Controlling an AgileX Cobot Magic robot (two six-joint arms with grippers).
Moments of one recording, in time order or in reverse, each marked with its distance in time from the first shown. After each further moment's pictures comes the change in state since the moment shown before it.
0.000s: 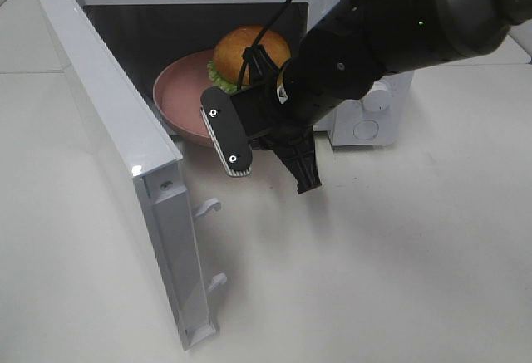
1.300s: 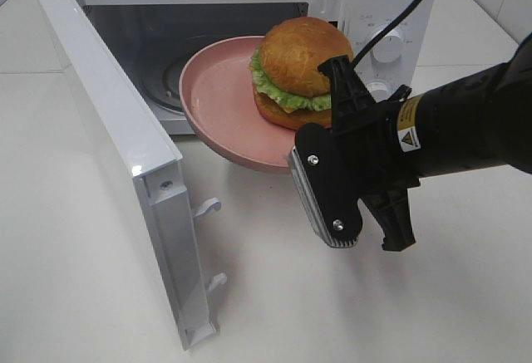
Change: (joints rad) left arm 0.000 0.000 0.000 0.000 0.000 0.000; right arm -0.004 -0.460 0.507 0.037 -0.208 -0.040
